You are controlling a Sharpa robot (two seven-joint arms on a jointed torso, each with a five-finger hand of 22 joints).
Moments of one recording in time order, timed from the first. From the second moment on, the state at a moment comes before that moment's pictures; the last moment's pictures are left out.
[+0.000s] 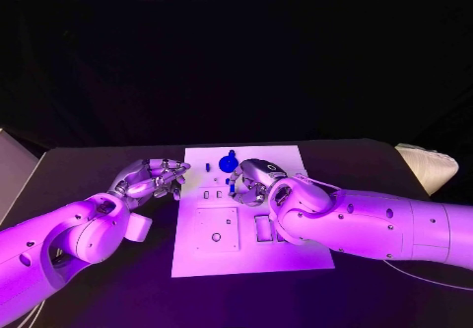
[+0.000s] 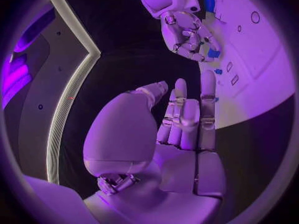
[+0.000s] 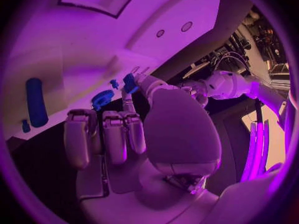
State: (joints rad) left arm 0.97 -0.92 0.25 1.59 -0.32 -0.19 0.24; left_hand 1.37 -0.15 0.49 0.16 0.17 0.88 0.18 0.32 0.19 1.08 0.09 0.60 0.45 1.31 0.02 1.36 1.04 0.17 1.06 0.12 0.91 0.51; right arm 1.23 -0.68 -0.12 1.60 -1.51 -0.53 -0.45; right_hand 1.36 -0.19 0.42 0.20 0.29 1.03 0.12 0.21 0.41 1.46 0.04 1.57 1.31 1.47 -0.03 1.56 1.31 0.05 1.47 0.07 1.48 1.31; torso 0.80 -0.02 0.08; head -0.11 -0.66
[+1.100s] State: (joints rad) left arm 0.97 -0.92 0.25 1.59 -0.36 -0.17 0.19; left_hand 1.36 -0.15 0.50 0.16 0.17 0.88 0.17 0.36 0.21 1.06 0.08 0.72 0.52 1.35 0.02 1.40 1.12 0.17 1.05 0.11 0.98 0.55; right arm 1.21 -0.66 -0.12 1.56 -1.54 -0.52 -0.48; right_hand 1.35 -0.20 0.42 0.20 0.29 1.03 0.12 0.21 0.41 1.46 0.04 1.57 1.31 1.47 -0.03 1.56 1.31 0.05 1.47 0.07 1.48 1.31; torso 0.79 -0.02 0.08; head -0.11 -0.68
